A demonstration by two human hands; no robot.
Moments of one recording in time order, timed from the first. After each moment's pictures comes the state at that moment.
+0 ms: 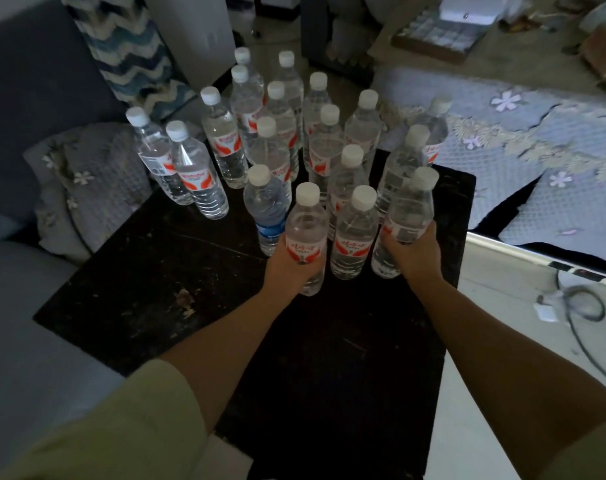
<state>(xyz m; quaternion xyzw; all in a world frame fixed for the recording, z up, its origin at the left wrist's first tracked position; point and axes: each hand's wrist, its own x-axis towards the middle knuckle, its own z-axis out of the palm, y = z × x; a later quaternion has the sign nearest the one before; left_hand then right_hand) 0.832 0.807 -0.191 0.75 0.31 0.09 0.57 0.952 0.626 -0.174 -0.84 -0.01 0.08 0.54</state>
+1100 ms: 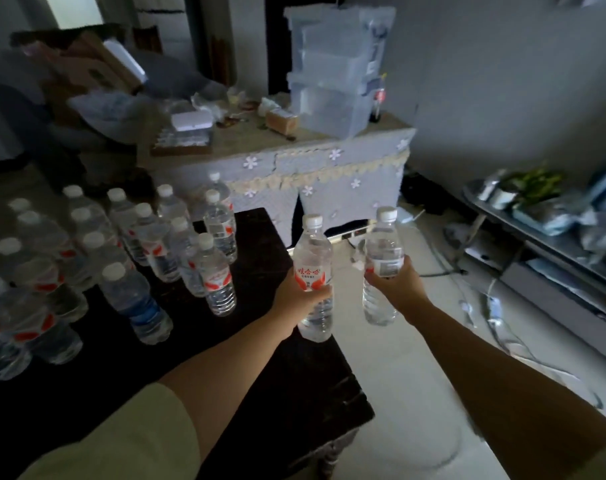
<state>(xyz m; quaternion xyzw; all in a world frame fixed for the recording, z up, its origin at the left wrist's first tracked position) 0.780 0.657 -0.091 0.77 -0.06 -0.18 0.61 0.734 0.458 -0.078 -0.82 0.27 -0.11 0.49</state>
